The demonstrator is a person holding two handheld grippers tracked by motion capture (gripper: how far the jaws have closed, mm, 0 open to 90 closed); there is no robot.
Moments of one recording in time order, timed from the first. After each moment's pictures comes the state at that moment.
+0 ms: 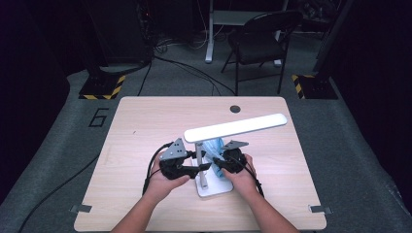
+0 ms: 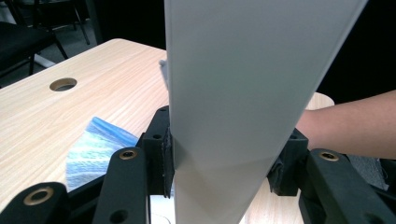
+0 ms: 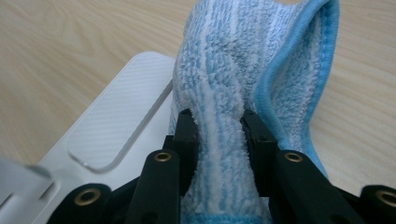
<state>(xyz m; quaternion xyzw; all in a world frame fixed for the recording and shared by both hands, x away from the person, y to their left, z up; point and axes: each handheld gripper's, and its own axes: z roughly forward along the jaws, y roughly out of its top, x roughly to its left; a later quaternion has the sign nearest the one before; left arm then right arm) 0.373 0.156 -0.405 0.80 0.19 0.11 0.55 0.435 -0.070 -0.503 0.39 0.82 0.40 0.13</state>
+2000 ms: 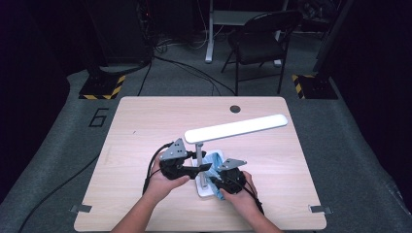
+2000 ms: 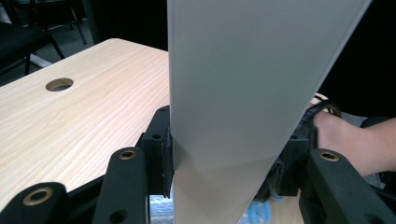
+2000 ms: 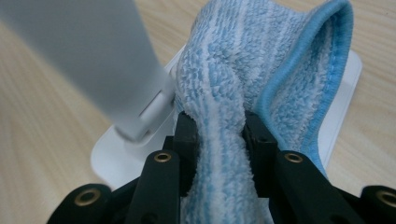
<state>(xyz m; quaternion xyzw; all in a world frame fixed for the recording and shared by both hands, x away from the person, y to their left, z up) 0.373 0.156 -0.405 0.81 0.19 0.10 0.55 0.376 -0.061 -0.500 0.35 0.84 0.38 0.13</state>
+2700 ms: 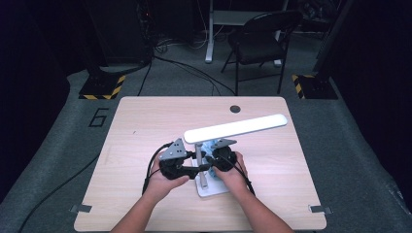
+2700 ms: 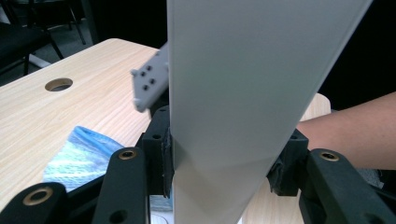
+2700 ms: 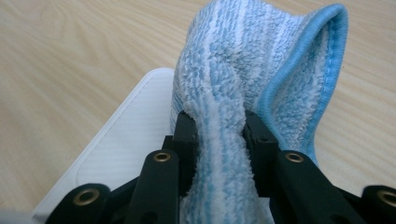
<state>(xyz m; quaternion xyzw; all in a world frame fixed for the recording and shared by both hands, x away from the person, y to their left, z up) 0.373 0.157 -0.405 0.80 0.19 0.10 0.55 0.445 -0.038 -0.499 0.38 0.83 0.37 0.16</state>
